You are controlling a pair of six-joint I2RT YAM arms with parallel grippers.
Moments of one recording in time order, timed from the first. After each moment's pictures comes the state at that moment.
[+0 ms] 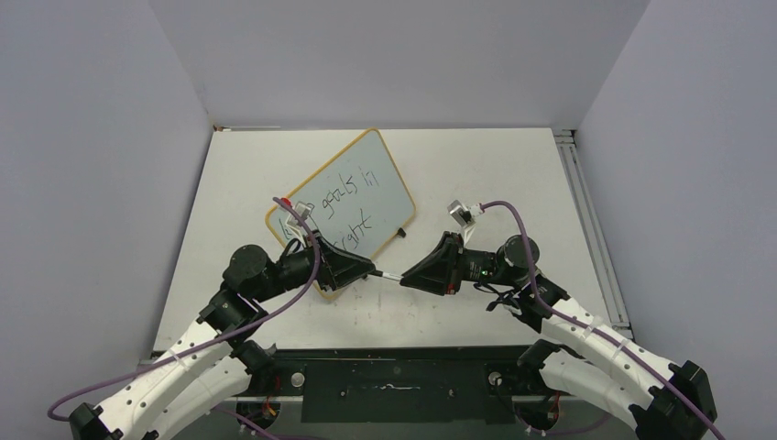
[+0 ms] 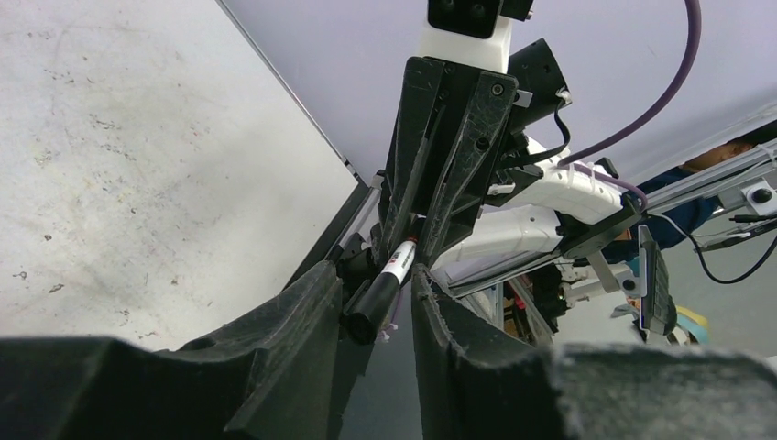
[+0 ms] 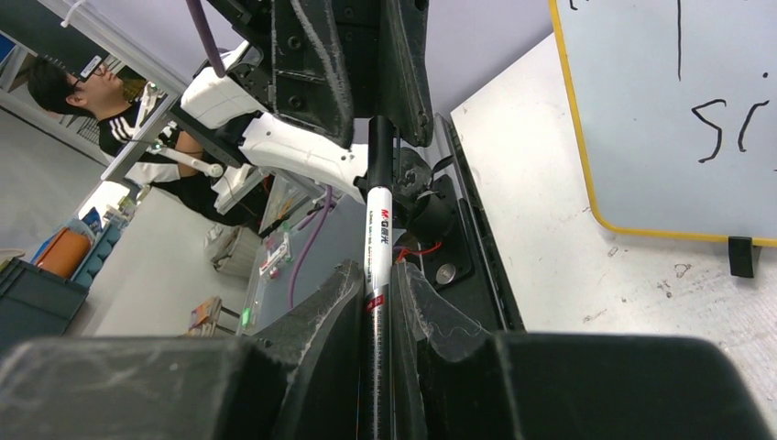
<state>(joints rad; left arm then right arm) -0.69 0.64 0.58 0.13 0.45 -0.94 0.69 0.85 0.53 0.42 -0.79 0.81</state>
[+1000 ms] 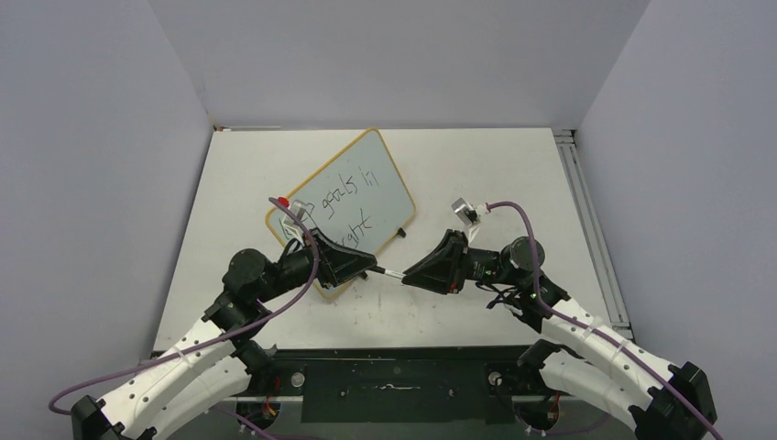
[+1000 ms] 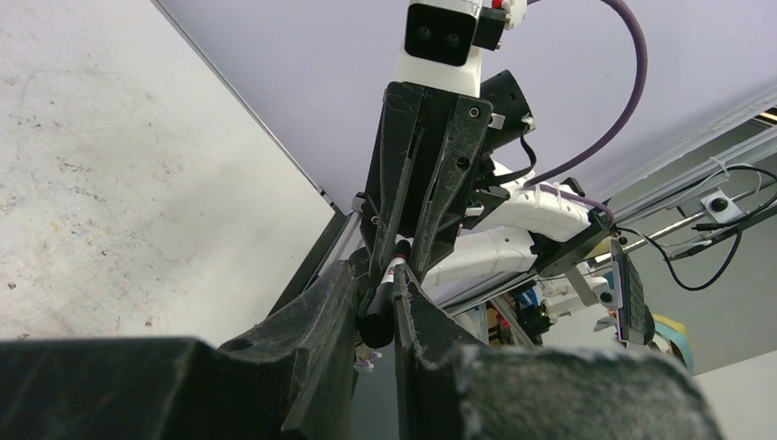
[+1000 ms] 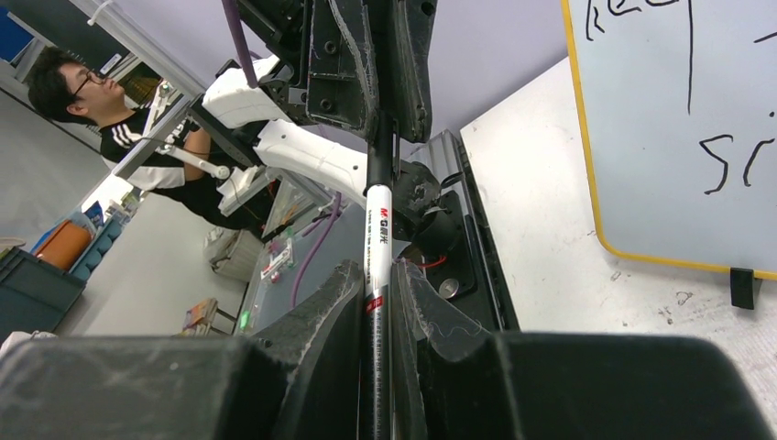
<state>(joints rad) -0.72 0.67 0.54 0.28 0.43 -1.00 0.68 0.85 0.52 0.51 -0.80 0.83</state>
